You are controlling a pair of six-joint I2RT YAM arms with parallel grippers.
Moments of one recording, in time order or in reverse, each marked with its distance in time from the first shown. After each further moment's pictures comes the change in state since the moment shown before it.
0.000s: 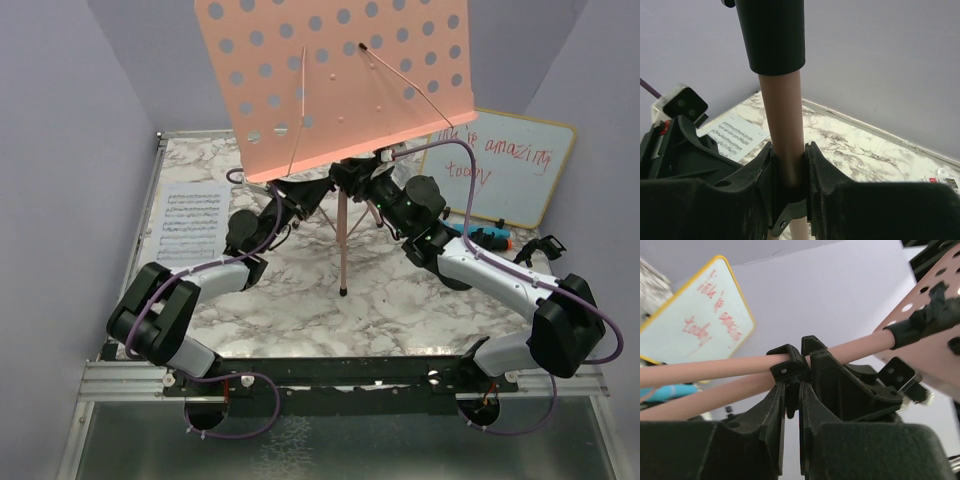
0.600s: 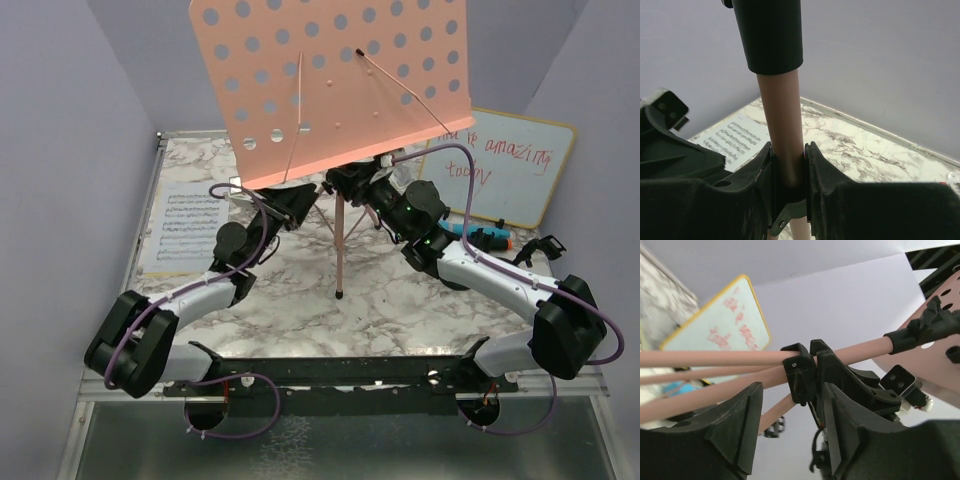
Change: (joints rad) left arm -0.004 -0.136 -0.118 -0.082 -0.098 -0.116; right arm 0.007 -0.008 -0.027 0.033 -0.002 0.011
